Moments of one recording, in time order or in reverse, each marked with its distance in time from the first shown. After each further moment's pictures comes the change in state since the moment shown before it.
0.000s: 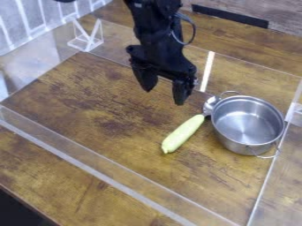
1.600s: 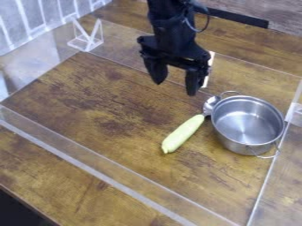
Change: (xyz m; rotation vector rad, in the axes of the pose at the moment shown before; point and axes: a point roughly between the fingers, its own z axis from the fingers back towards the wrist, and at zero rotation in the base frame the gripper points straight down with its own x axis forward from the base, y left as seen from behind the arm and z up) arm 0.018 -0.014 0.016 -0.034 0.026 0.016
